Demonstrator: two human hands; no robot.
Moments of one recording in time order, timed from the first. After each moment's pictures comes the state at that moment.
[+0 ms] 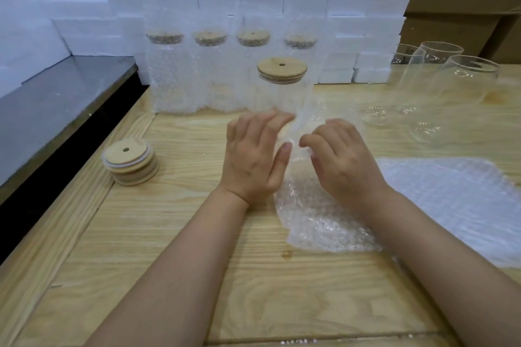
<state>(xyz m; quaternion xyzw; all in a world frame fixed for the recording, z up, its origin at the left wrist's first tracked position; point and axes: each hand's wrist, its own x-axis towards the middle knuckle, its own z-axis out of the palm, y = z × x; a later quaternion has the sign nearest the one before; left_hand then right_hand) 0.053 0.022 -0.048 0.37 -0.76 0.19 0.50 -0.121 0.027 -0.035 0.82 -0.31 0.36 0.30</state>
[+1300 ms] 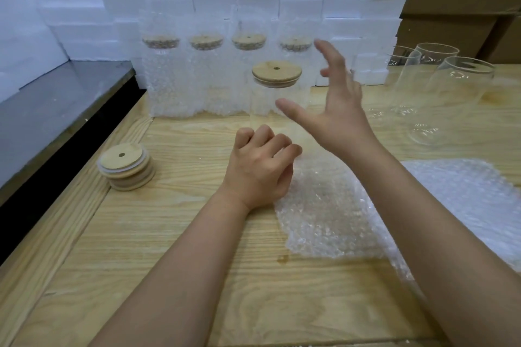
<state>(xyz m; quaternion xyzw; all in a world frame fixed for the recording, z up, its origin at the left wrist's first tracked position) 0.047 0.019 -0.049 0.35 -0.79 0.32 0.39 -0.096 0.014 0.024 0.72 -0.50 0.46 -0.13</state>
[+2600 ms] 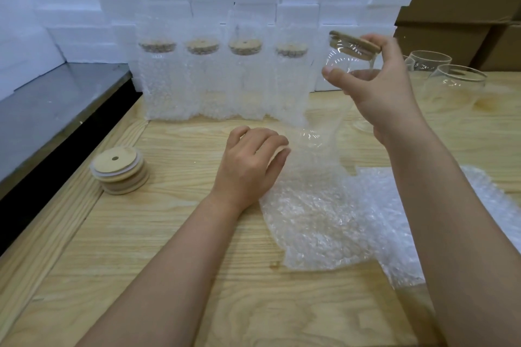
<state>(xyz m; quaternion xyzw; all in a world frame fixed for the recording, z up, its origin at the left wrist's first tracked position) 0.049 0.010 -0.053 0.36 -0.77 0.24 0.47 -0.140 -0.005 0.056 0.58 -0.50 0.58 -0.27</state>
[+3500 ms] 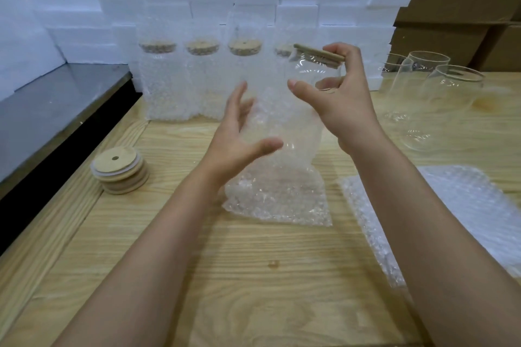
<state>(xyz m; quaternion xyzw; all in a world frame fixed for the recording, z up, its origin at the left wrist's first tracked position) 0.068 0.007 -0.022 0.42 -0.67 -0.33 0.52 -0.105 -0.003 0.041 0.61 -0.48 0.57 -0.28</state>
